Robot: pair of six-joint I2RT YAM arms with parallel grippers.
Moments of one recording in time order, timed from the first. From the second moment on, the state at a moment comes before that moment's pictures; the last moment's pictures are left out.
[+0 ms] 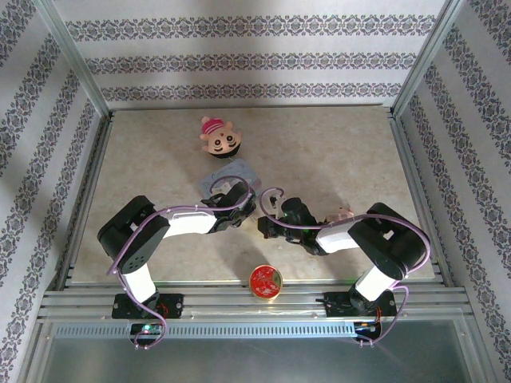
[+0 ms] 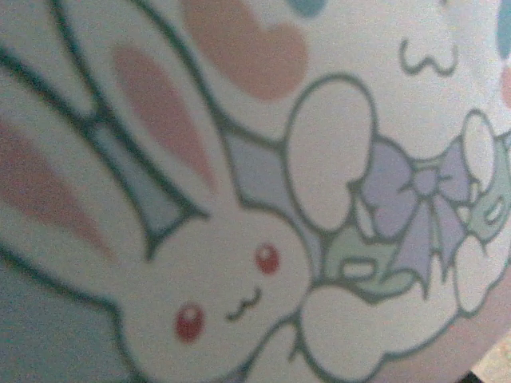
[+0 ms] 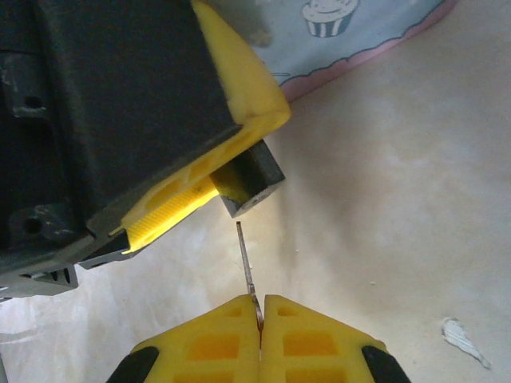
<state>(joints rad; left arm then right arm) -0.76 1.75 0.88 -0.02 -0.12 -1.37 0.72 1.64 0.45 0.59 -0.27 0.69</state>
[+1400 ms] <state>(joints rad) -0.75 1.75 0.85 0.04 -0.08 -1.39 0.72 1.61 0.42 0.60 -0.24 0.70</state>
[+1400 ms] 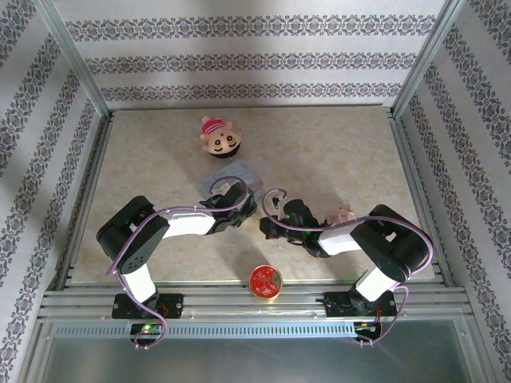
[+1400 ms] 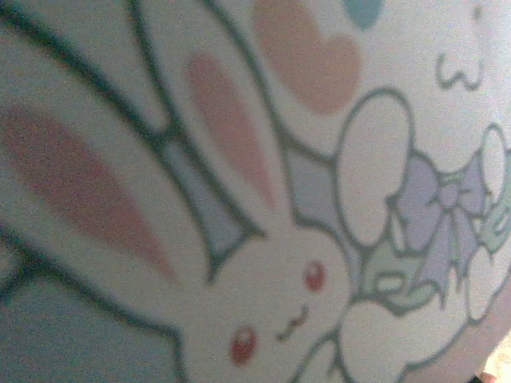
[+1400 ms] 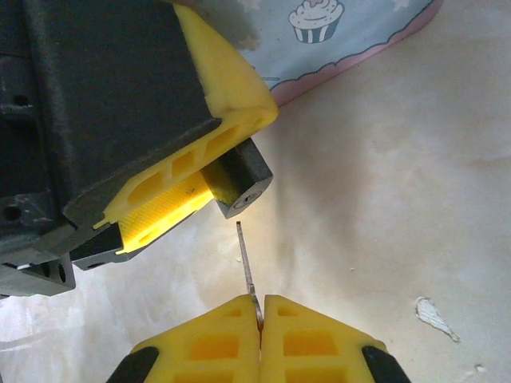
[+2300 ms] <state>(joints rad) -0.74 1.74 0.84 0.05 -0.03 -1.41 0.72 1.65 0.44 0.62 -0.24 0.70</state>
